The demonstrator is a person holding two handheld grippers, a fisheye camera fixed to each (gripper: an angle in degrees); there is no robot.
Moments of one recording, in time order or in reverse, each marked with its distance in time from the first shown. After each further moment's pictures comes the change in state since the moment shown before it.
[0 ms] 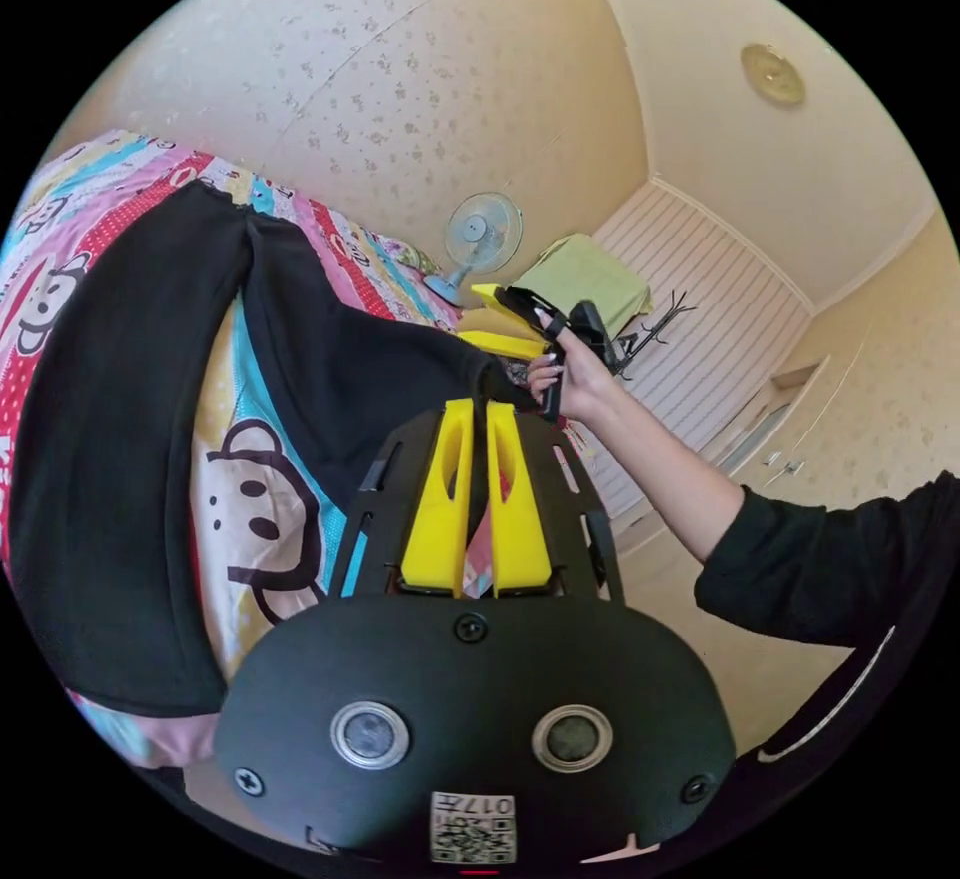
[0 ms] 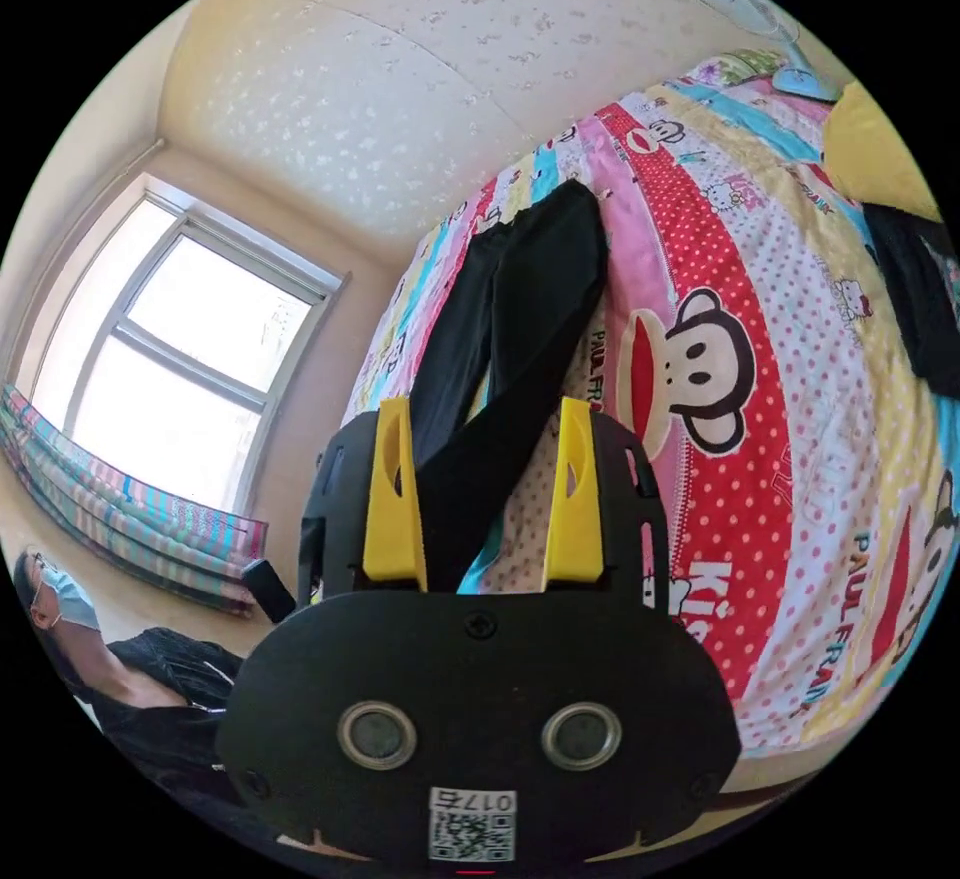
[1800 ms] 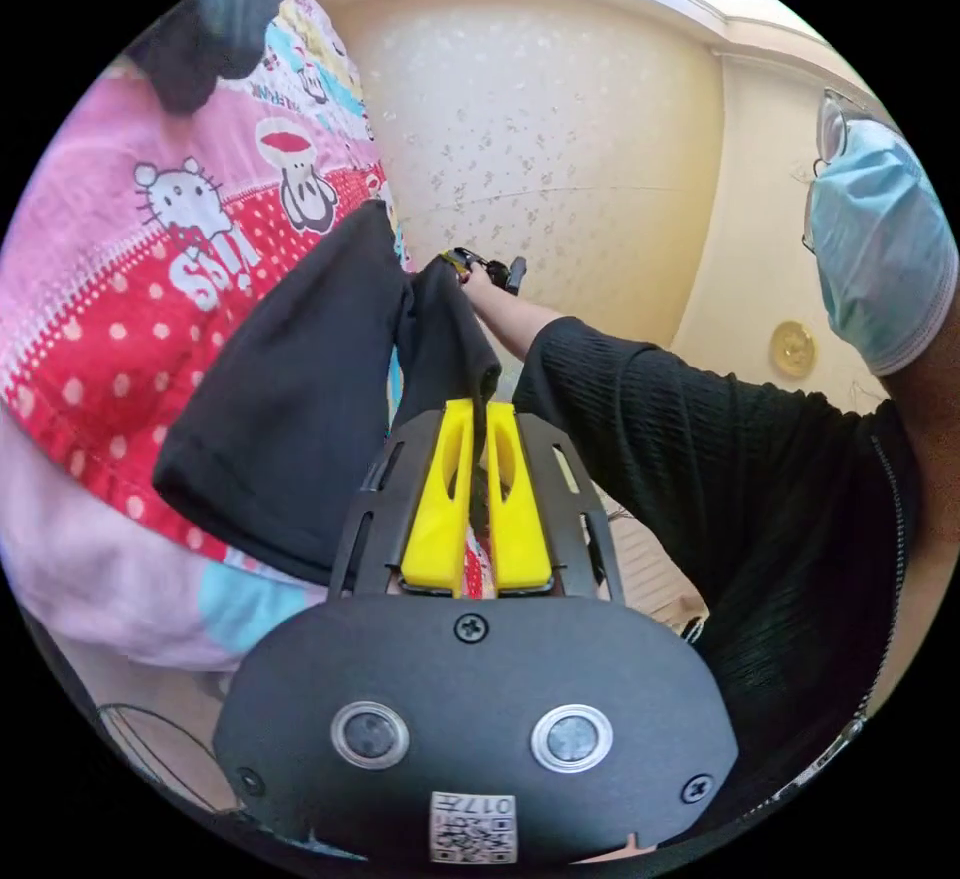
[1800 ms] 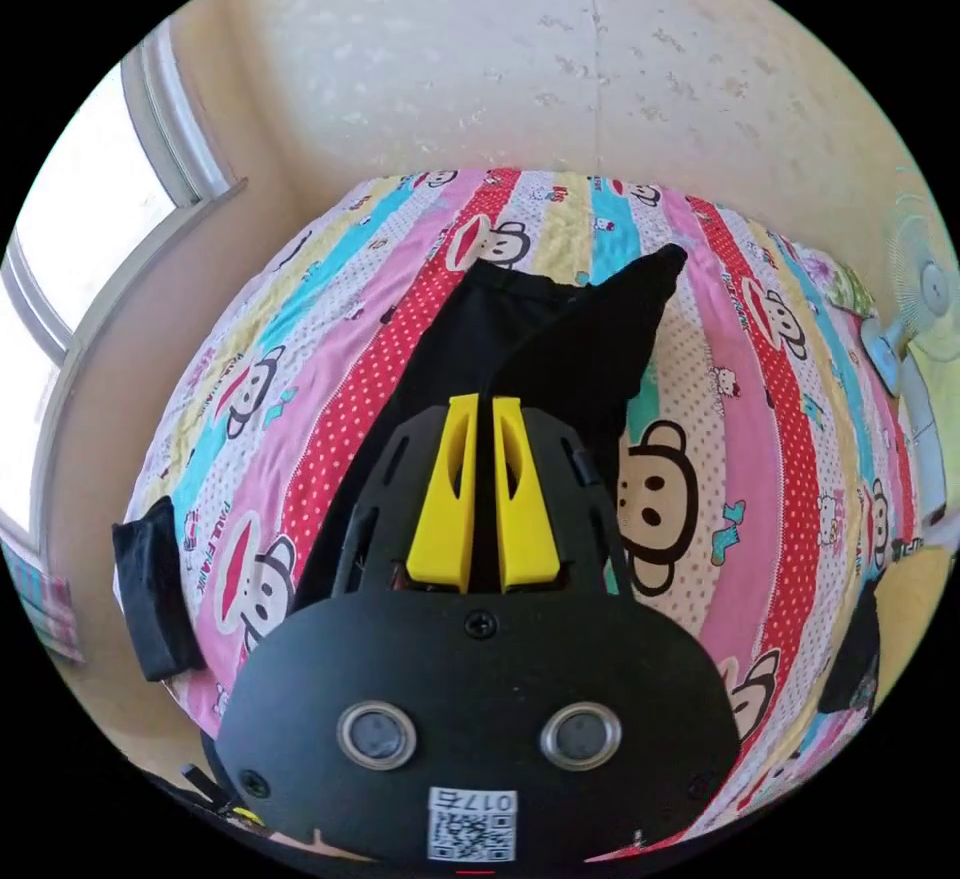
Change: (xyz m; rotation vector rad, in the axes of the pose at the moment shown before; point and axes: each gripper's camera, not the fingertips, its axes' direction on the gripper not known) left arm -0.241 0.029 -0.224 0.458 0.103 -0.543; right arm 0.057 -0.209 0.527 -0.051 0.595 -0.310
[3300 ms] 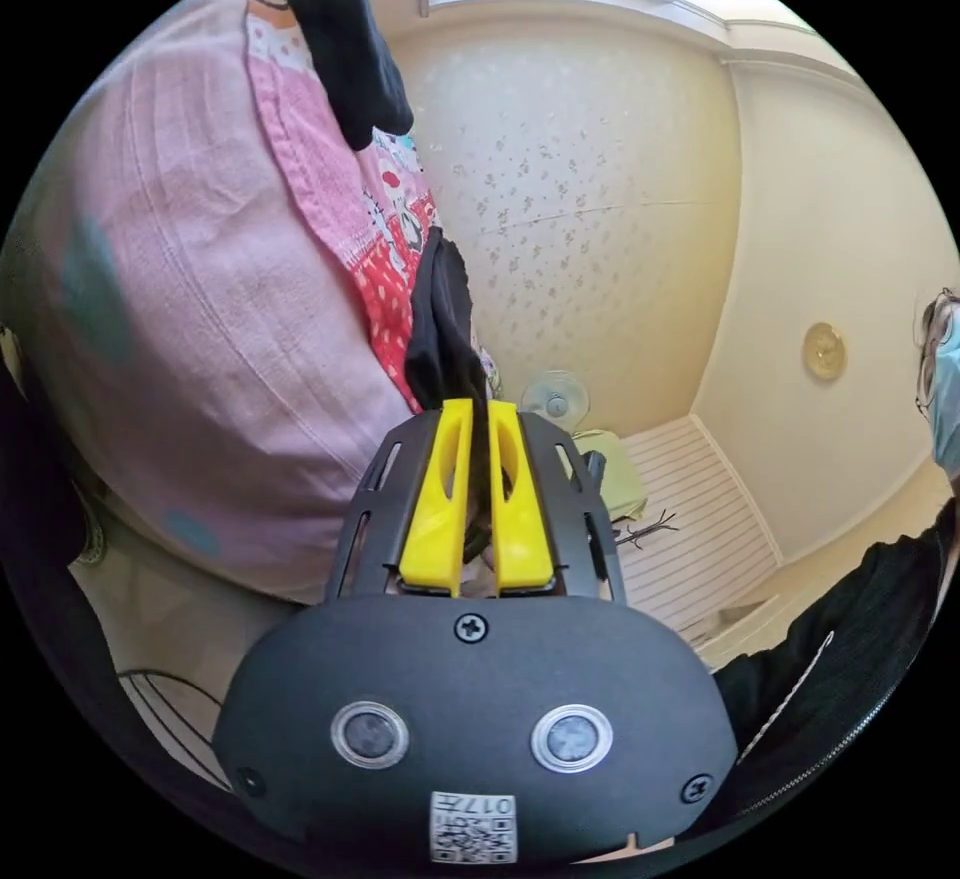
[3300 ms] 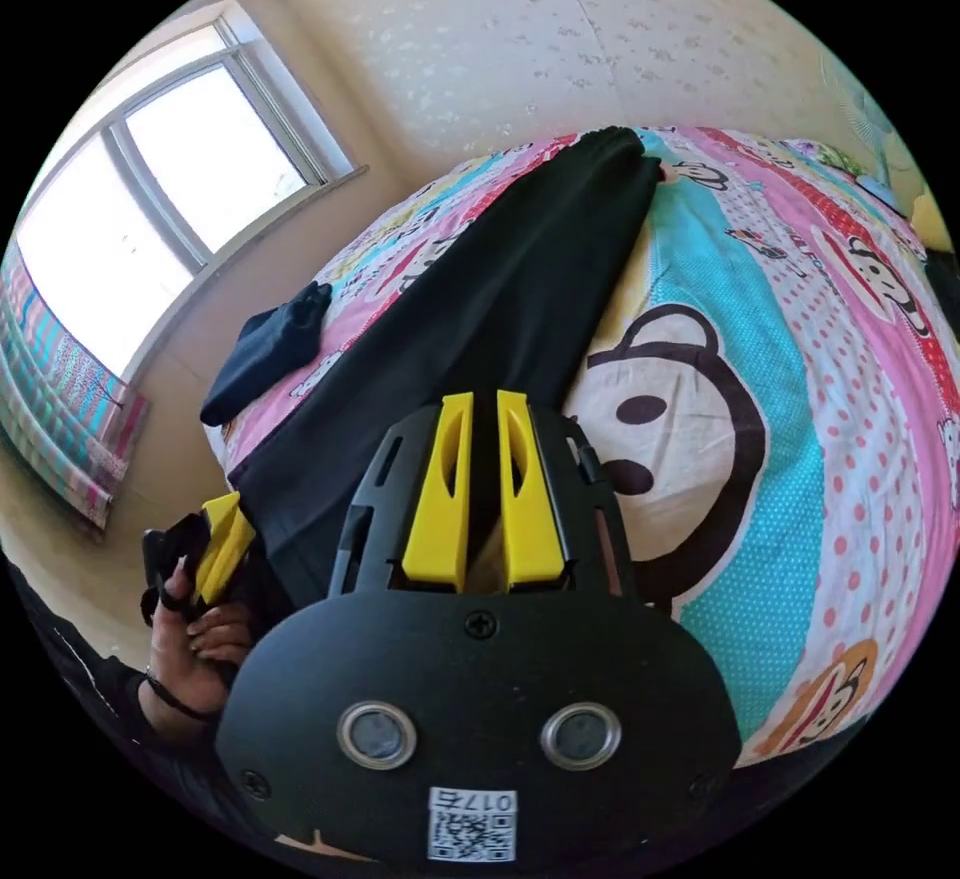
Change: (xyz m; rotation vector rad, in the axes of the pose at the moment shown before) left arm -0.034 0.109 -0.054 0.066 -0.086 0.064; right arm 0.027 0.602 -0.165 0.116 -0.341 0.067
